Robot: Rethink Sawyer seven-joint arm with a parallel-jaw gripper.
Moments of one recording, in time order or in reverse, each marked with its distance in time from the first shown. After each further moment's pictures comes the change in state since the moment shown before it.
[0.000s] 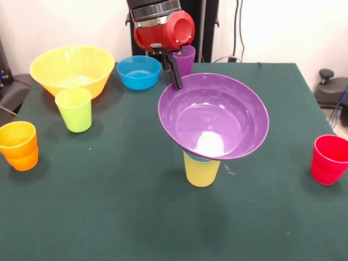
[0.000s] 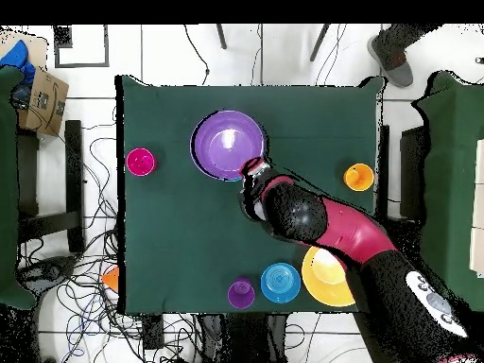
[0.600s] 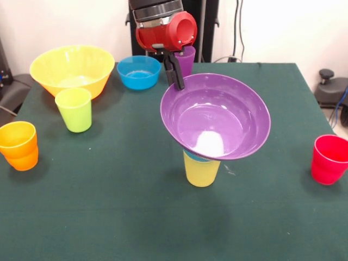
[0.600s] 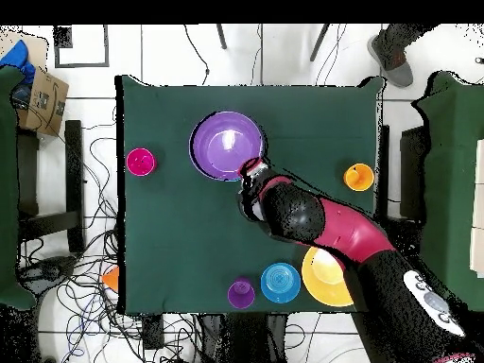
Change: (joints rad) arm 0.010 0.000 -0.007 0.000 0.000 0.000 0.000
